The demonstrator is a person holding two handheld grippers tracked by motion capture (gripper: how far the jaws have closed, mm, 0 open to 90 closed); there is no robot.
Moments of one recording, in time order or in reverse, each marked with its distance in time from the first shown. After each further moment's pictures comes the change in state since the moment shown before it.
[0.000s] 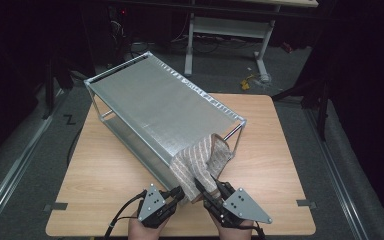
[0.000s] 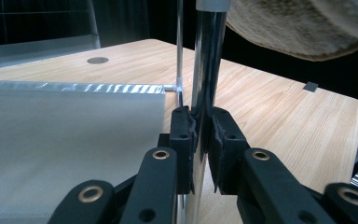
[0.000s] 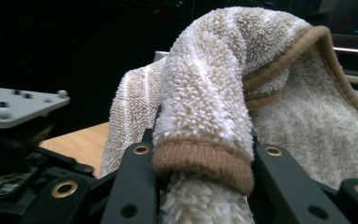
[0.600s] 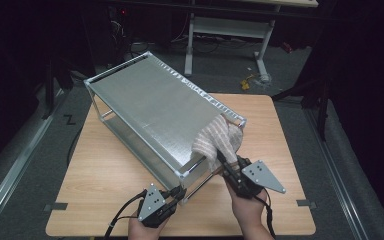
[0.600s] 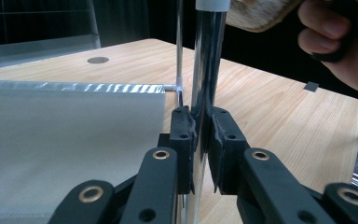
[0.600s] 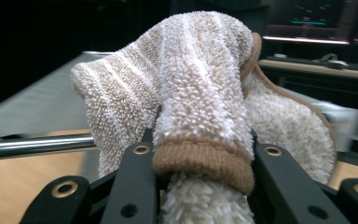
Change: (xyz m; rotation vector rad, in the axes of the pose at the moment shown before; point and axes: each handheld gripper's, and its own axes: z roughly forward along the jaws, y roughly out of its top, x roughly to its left) left arm 0.000 0.000 0.000 0.003 0.002 -0.004; right arm -0.077 0.001 0.020 0.018 -0.202 0.053
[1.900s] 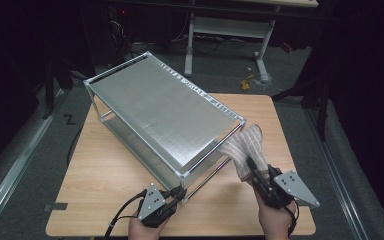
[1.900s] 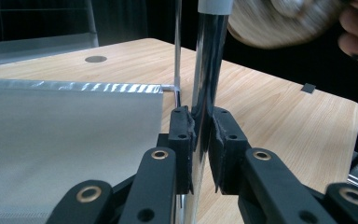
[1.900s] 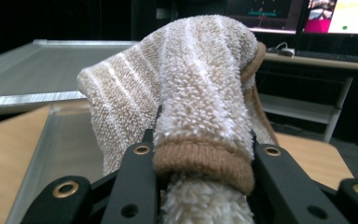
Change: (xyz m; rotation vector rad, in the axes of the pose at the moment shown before) left arm 0.000 0.001 0.000 0.000 -0.010 -0.012; right arm -0.039 -0.010 -0.057 0.044 -0.113 0.000
